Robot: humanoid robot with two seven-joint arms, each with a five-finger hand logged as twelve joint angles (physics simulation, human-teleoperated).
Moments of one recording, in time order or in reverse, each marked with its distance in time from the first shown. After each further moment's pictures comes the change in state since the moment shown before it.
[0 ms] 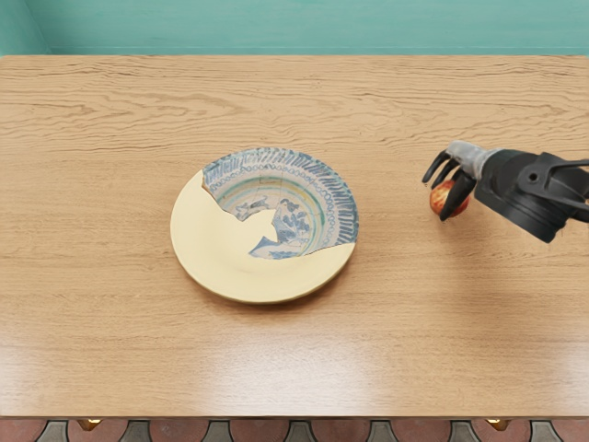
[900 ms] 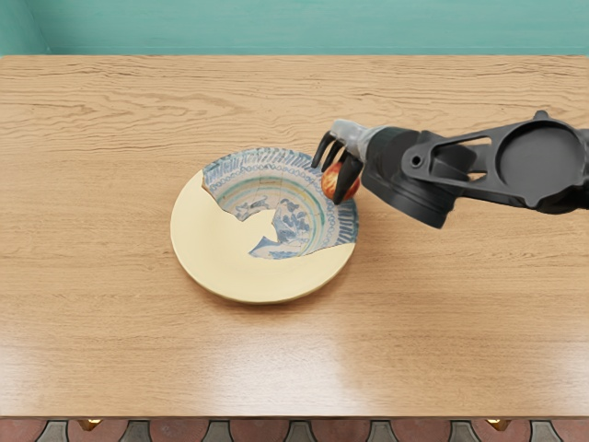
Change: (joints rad) left arm 0.001 0.000 0.000 0.000 0.000 0.000 0.000; right arm 0.183 0.312 -0.003 -0.013 0.132 -0.052 0.001
